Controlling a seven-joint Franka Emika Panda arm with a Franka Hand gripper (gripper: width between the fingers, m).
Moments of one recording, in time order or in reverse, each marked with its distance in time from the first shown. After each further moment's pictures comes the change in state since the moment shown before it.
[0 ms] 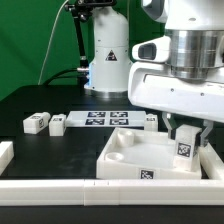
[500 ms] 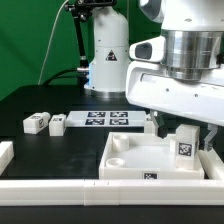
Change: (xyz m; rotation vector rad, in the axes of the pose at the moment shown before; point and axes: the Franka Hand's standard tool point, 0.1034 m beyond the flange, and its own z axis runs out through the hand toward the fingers) arm 0.002 0.003 0.001 -0.008 0.003 0.008
